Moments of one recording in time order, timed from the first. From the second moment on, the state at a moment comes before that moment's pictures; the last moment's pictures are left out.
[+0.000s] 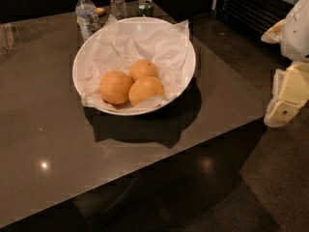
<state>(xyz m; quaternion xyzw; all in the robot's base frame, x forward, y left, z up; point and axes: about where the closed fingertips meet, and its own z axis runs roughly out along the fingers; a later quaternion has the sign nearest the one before) 0.438 -0.217 0.976 -0.60 0.78 -0.03 0.16</state>
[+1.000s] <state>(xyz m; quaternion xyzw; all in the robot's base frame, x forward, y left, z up) 0.464 -0.188 0.989 -0.60 0.77 -0.01 0.20</state>
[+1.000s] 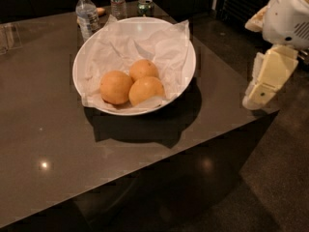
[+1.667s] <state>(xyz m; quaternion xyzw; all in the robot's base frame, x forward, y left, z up) 0.520 -0.105 0.998 -0.64 0.74 0.04 0.21</state>
